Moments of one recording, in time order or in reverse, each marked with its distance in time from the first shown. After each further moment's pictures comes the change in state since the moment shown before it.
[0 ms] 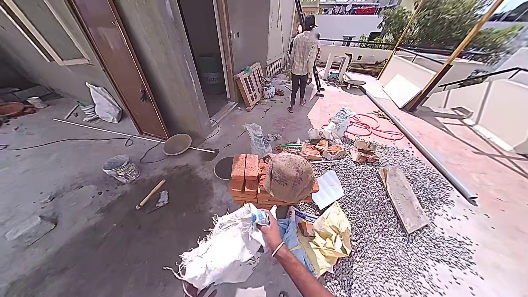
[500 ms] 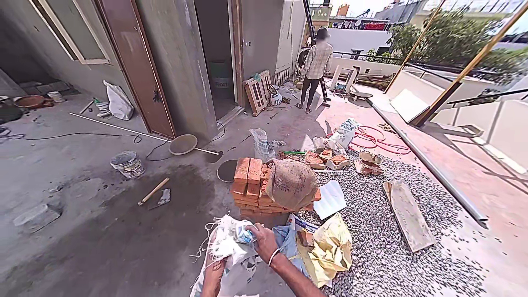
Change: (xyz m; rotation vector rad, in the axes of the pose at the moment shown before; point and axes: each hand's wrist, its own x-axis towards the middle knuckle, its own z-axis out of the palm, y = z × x) left_hand 0.001 0.021 0.092 0.167 -0.068 0.380; right_hand -0.020 -0.010 0.003 -1.045 -0.368 -0.417
